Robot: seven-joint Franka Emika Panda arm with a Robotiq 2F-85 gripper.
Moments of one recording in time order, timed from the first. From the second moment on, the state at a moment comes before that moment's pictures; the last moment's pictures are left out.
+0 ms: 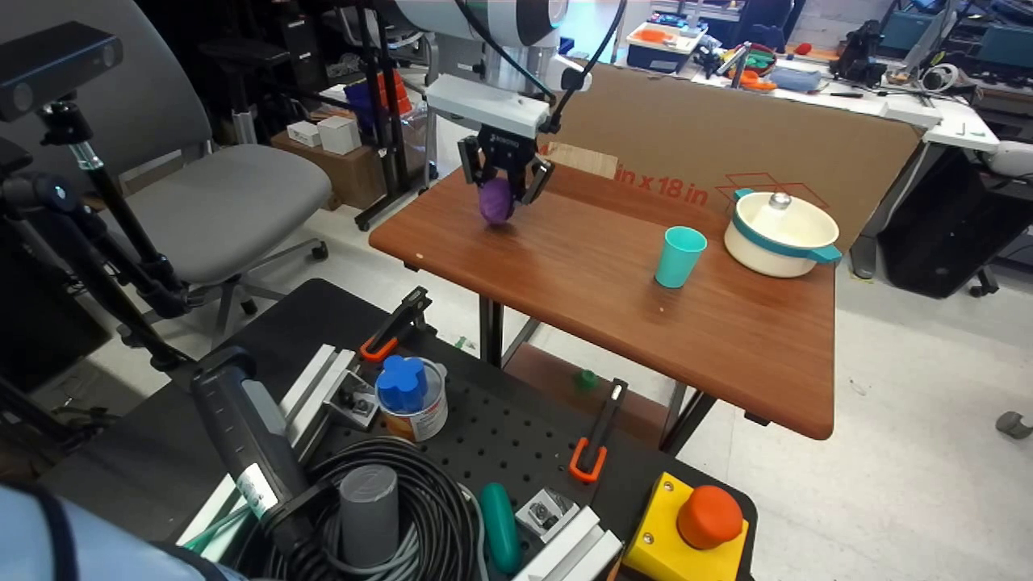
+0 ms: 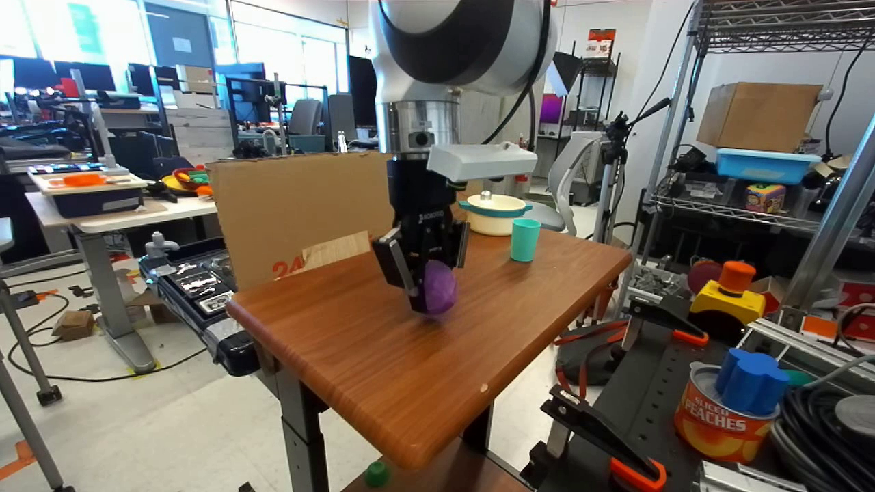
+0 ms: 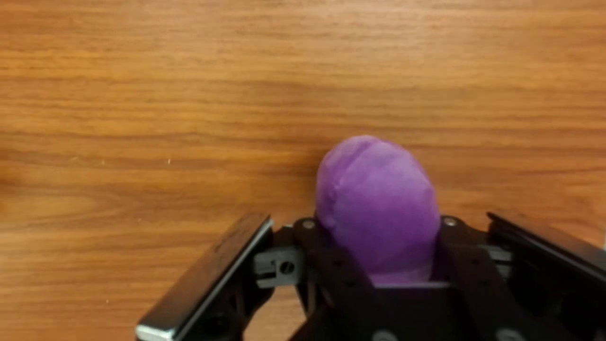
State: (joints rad) arm 0.14 0.48 0.10 -2.09 -0.01 2.44 0.17
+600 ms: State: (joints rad) arm 0.11 0.49 -0.01 -1.85 0.01 2.37 0.32
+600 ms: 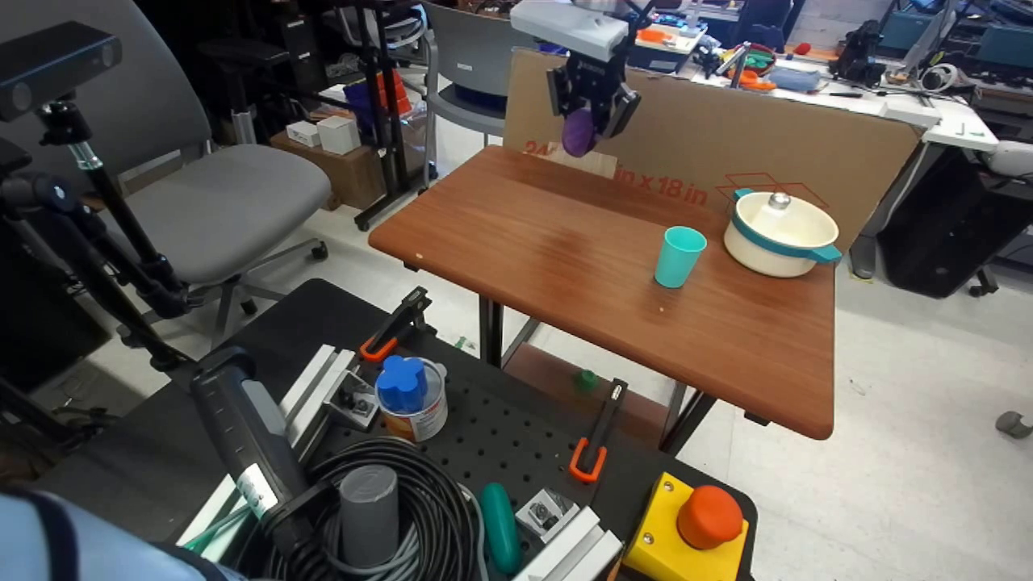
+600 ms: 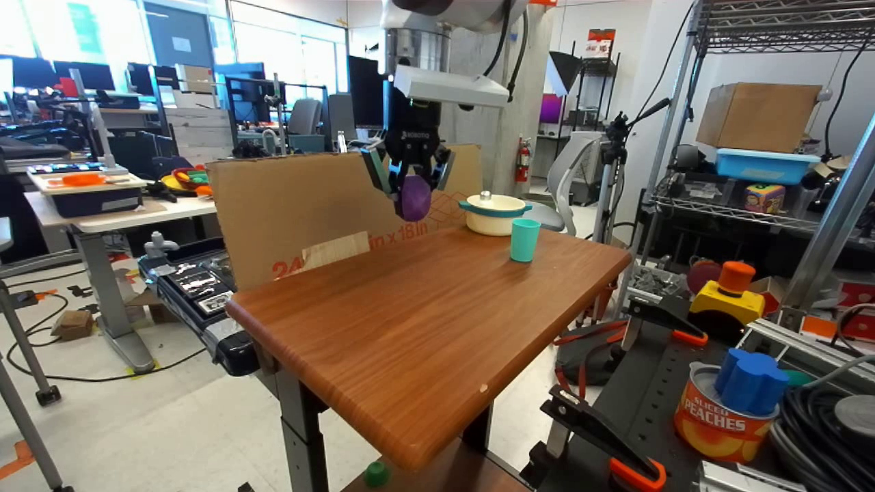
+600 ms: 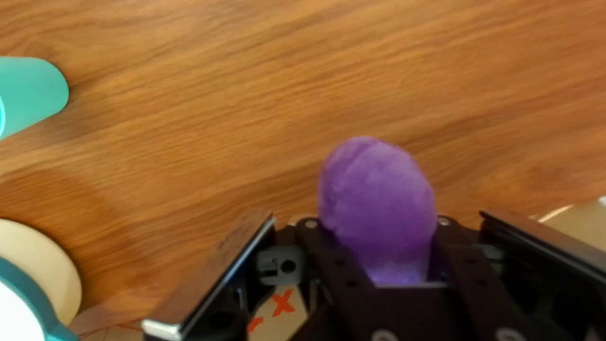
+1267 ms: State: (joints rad) arm 0.10 0.78 -0.10 -1.54 0.01 2.23 0.49
